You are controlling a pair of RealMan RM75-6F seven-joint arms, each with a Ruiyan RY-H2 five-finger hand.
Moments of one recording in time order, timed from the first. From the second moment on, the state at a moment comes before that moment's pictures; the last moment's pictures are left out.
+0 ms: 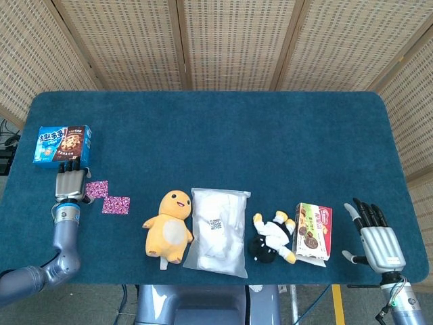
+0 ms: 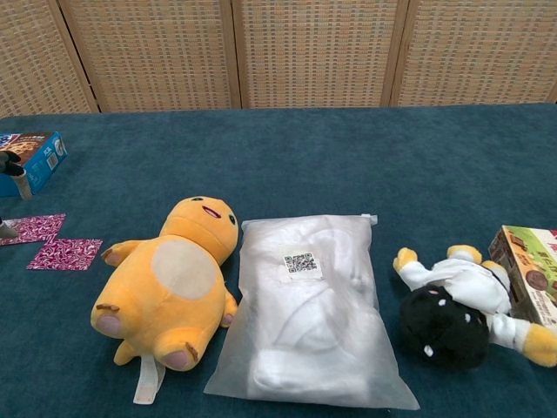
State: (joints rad) left arm -0.66 -1.53 -0.18 -1.30 0.51 1.07 0.74; right arm 0.13 -1.18 0.01 -1.60 -1.49 1.36 -0.10
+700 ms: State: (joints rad) left arm -0.60 -1.50 -0.07 -1.50 0.73 1.15 0.71; right arm 0.13 -1.18 0.01 -1.60 -1.50 1.36 -0.09
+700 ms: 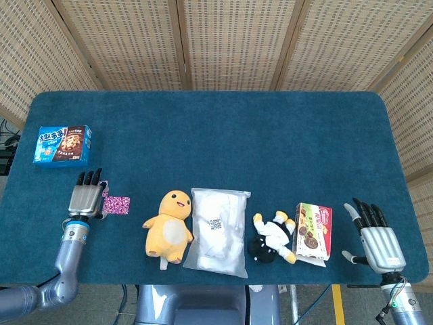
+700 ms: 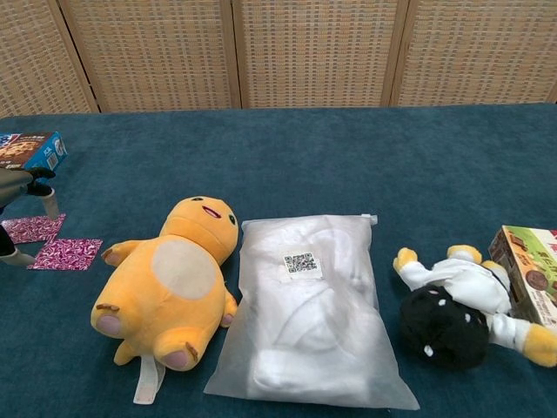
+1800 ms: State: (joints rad) left arm -0.61 -1.56 -0.09 -1.45 0.72 1.13 0.75; right arm 0.13 -1.17 0.01 -1.61 -1.50 1.36 -0.09
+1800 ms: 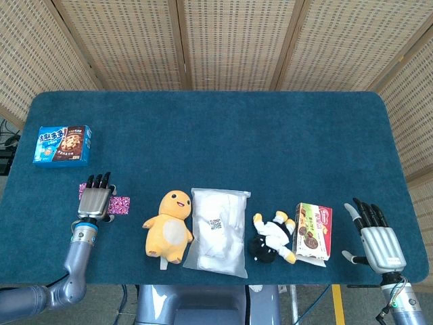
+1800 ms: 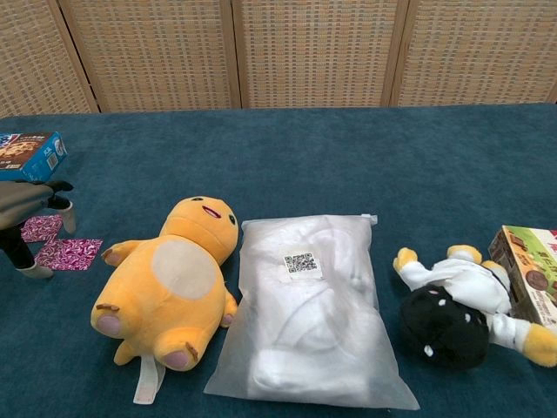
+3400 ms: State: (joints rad) left arm -0.62 -1.59 -0.10 -1.44 0.70 1.11 0.76; right arm 0.13 -1.17 0.01 -1.61 -1.50 1.36 -0.09
